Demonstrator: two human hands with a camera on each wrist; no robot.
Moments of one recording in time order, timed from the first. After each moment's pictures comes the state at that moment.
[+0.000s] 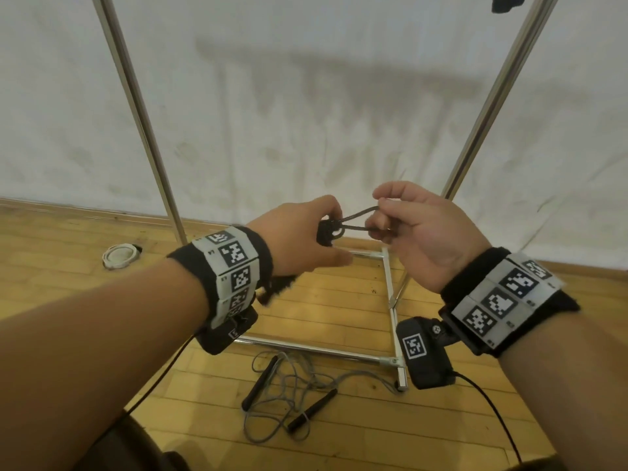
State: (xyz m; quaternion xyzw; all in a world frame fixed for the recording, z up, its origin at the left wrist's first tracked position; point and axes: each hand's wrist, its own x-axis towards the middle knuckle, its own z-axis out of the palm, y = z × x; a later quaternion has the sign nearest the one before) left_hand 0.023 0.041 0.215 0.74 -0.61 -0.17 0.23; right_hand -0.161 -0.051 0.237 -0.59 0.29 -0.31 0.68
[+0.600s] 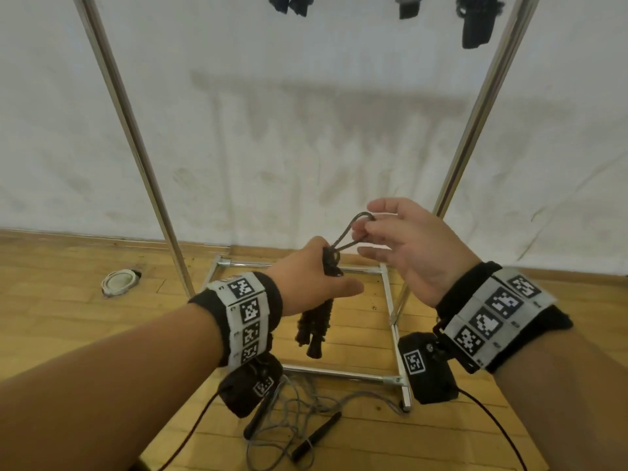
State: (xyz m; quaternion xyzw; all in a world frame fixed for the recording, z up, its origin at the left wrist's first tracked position) left_hand 0.005 0.030 0.190 0.76 -0.53 -0.28 0.25; right_hand -0.159 -0.062 0.237 -0.61 0.33 -0.31 0.64
